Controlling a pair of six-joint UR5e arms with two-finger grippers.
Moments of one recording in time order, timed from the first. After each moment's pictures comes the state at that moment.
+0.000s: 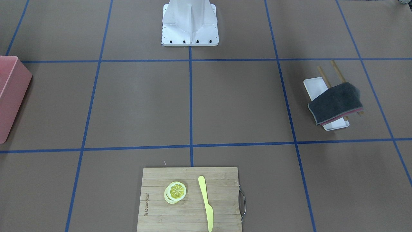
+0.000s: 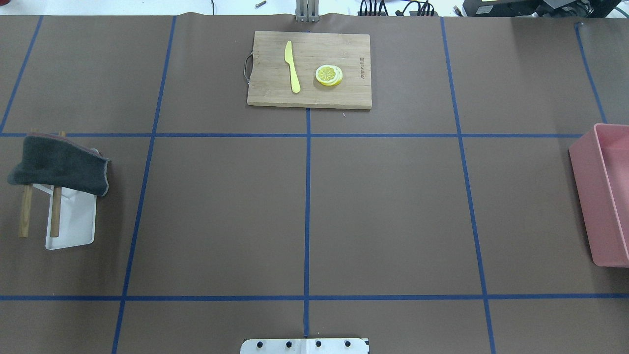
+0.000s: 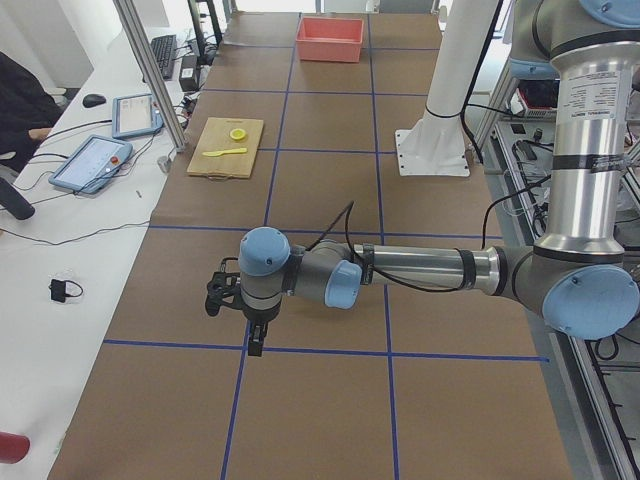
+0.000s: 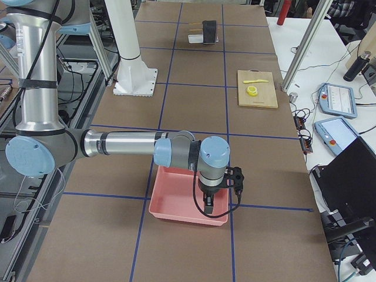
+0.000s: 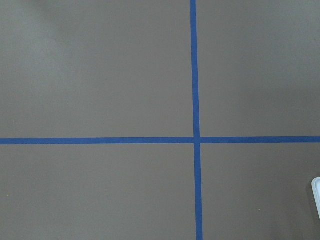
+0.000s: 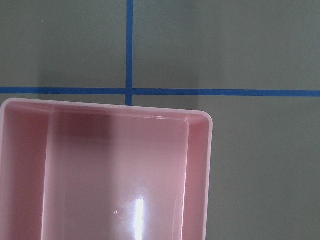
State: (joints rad) left arm -1.57 -1.55 -1.60 -1.79 -2.31 -0.15; right arm 1.66 -1.60 1.66 -1.69 2.32 -0.10
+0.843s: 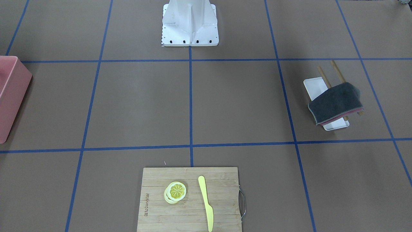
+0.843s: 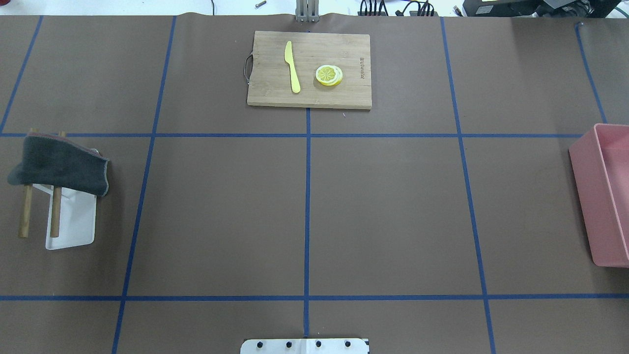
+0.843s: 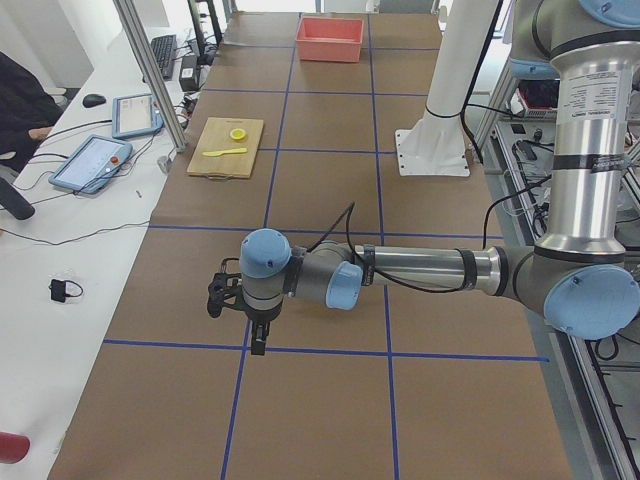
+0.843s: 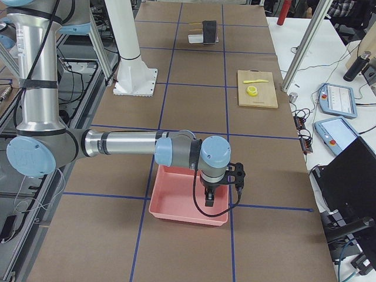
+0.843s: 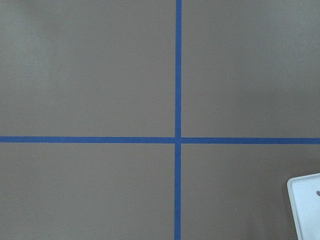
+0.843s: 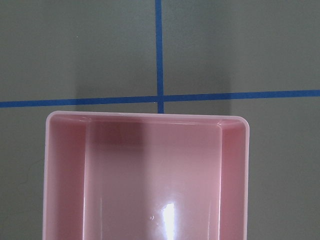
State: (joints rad) left arm -1.48 -1.56 -1.67 -1.78 -2.35 -0.30; right arm 1.66 -1.60 1.67 -1.69 2.41 -0.06
